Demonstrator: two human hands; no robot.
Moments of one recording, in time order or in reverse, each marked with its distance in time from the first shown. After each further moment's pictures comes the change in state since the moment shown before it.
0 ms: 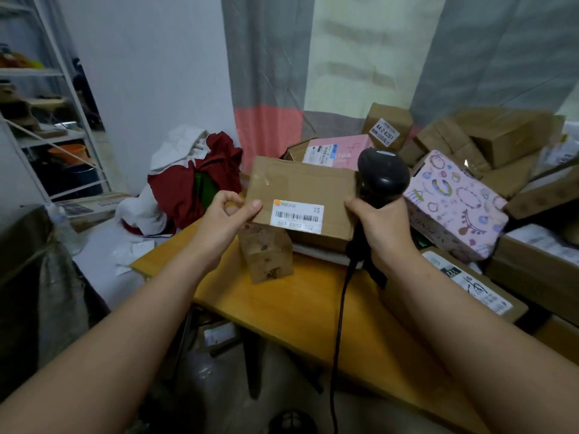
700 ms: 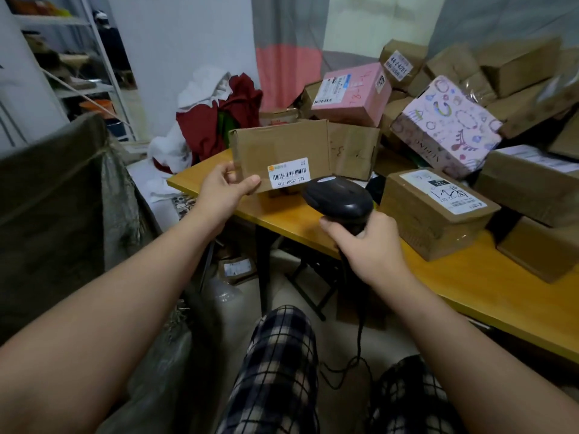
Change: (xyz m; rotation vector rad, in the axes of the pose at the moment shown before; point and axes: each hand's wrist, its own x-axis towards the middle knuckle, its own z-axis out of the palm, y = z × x) left_hand -0.121 -0.031 -0.012 0.102 0.179 -0.037; right_hand -0.194 0.009 -0.038 -0.532 -0.244 -0.098
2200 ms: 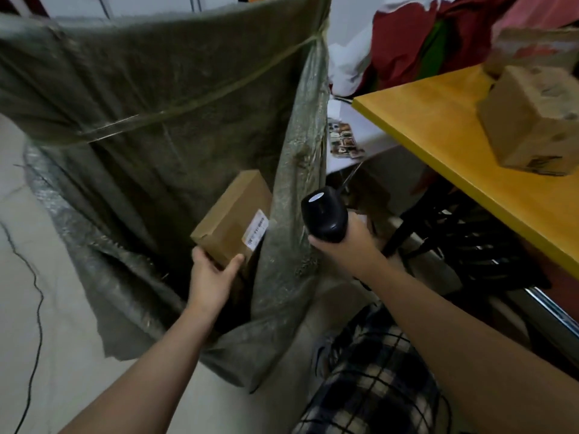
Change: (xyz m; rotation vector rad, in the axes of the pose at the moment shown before) left_hand -0.184 -0.209 -0.221 0.229 0.657 -0.543; right_hand -0.003 0.019 0.319 0.143 -0.721 -0.103
